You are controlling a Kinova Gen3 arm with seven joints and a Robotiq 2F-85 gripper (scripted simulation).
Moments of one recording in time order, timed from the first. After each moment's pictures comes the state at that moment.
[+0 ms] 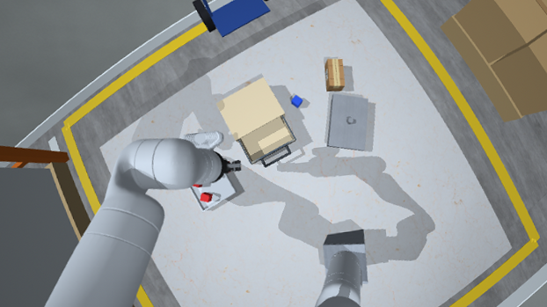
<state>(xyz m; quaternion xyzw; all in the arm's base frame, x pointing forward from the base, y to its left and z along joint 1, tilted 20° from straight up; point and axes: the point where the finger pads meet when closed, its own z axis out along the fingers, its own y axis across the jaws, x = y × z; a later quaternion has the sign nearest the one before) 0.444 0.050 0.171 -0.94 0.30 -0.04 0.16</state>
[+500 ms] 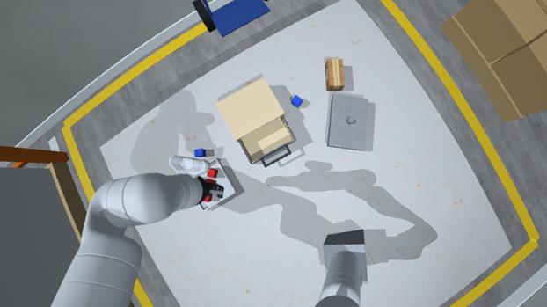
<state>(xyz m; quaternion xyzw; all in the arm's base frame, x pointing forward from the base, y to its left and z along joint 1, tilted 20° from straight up) 0.429 0.114 0.189 -0.90 0.41 -0.02 0.17</state>
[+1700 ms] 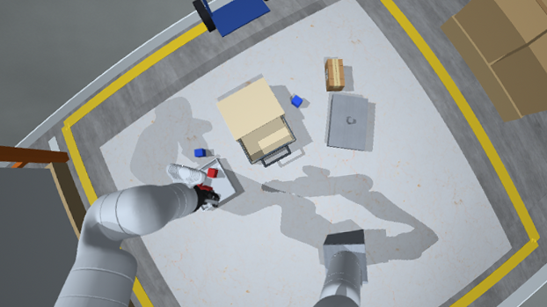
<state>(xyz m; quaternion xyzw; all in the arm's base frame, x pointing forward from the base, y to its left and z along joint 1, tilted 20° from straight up) 0.422 0.136 0.191 -0.88 0.44 -0.02 0.17</state>
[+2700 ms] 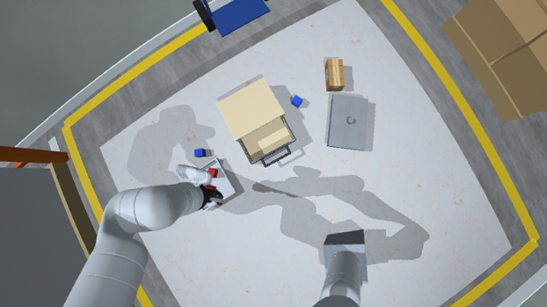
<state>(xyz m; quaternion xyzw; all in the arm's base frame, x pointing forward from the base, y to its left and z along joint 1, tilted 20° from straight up) 0.428 0.145 0.159 -0.88 0.44 -0.02 0.17</state>
